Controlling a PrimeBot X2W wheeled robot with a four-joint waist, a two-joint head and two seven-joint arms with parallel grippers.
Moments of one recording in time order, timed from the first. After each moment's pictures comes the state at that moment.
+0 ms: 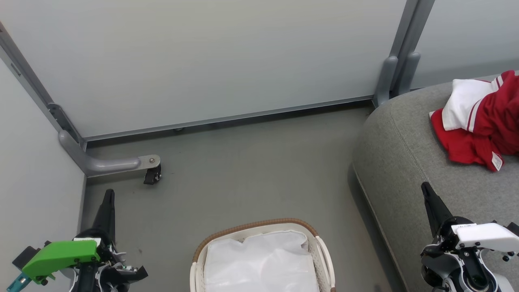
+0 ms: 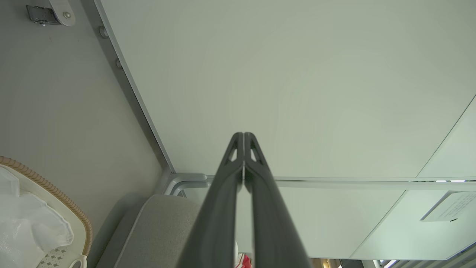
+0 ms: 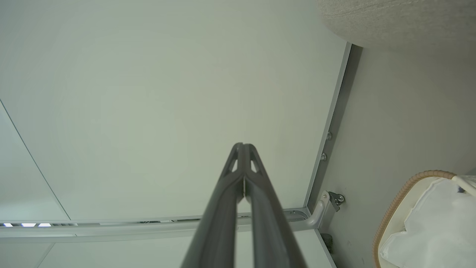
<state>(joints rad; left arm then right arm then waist) -0.10 0.05 0.11 0.25 -1.61 -0.13 0.11 -0.10 -0.05 -0.11 0.25 1.61 0.13 0.12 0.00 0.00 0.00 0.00</state>
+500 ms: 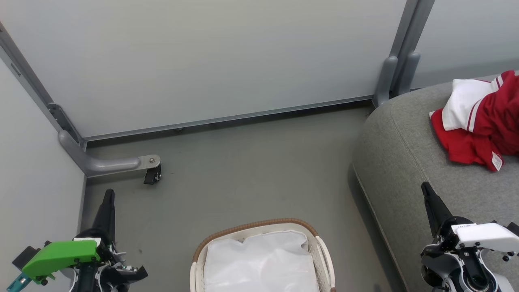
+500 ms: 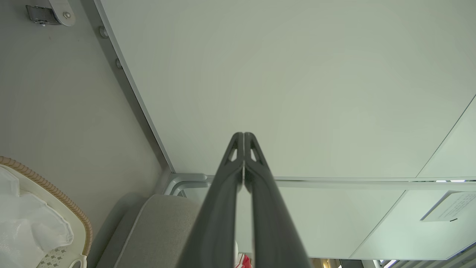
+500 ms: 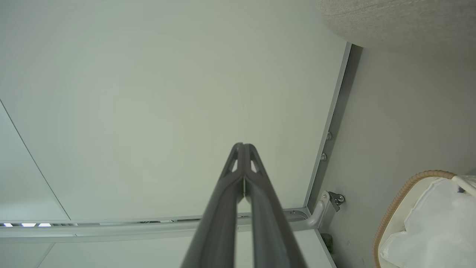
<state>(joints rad) -0.10 0.05 0.11 0.25 -1.61 -0.13 0.11 -0.10 -0.05 -0.11 0.25 1.61 0.13 0.12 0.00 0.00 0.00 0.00</state>
